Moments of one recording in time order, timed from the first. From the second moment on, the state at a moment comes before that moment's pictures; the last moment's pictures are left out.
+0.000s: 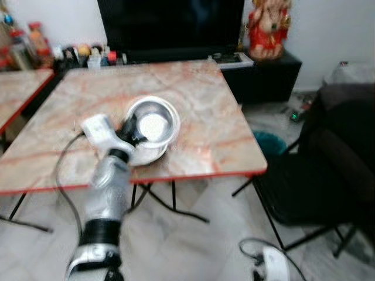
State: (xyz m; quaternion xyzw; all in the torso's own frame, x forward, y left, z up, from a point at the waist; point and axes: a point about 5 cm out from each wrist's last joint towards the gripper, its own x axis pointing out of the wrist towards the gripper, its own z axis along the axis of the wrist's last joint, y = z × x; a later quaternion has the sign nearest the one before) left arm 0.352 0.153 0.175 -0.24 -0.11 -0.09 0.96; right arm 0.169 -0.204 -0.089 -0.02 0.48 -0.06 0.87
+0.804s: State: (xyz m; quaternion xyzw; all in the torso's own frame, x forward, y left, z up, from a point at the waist) left arm 0.351 0.178 0.169 -0.25 -0.10 -0.02 0.96; right arm 0.173 -0.184 -0.089 -0.01 0.47 -0.04 0.88
